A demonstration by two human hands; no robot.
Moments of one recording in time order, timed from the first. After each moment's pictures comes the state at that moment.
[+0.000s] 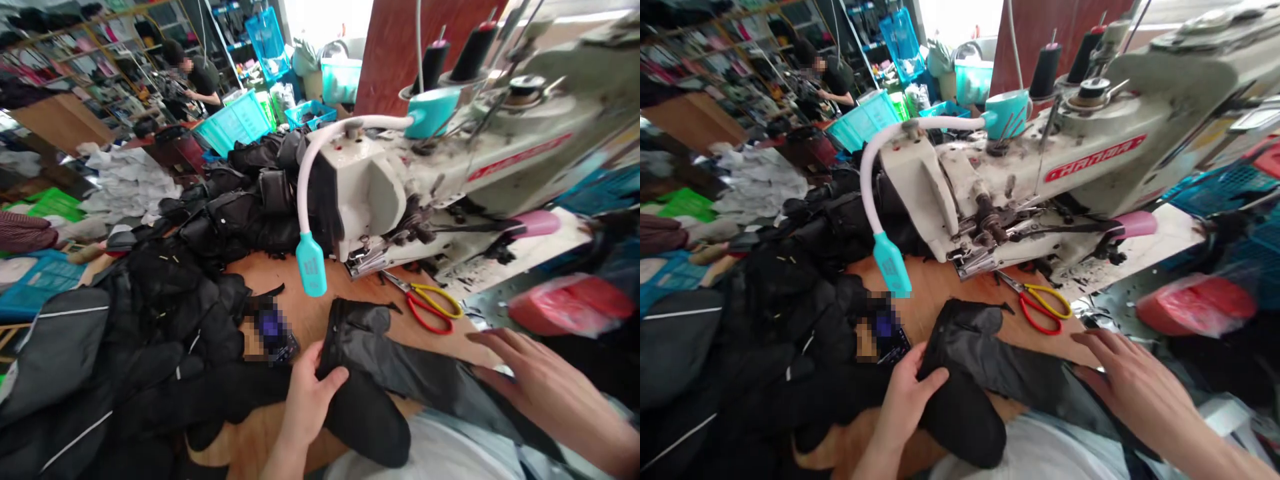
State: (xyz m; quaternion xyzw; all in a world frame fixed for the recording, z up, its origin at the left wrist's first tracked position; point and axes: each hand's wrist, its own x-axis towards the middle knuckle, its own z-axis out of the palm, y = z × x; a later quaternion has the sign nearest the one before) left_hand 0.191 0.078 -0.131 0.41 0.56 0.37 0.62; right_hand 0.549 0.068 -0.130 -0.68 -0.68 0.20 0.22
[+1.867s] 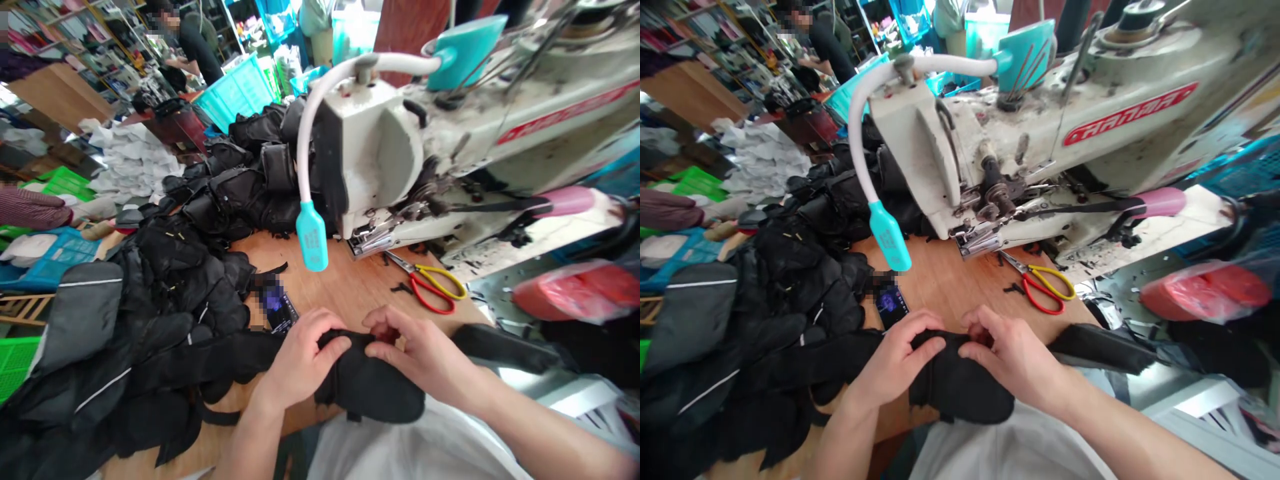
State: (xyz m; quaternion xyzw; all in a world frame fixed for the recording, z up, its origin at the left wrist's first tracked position) left_hand 0.179 0.103 -0.071 0.71 0.50 0.23 0.44; right_hand 0.407 0.102 -0.086 -0.48 -0.68 0.51 0.22
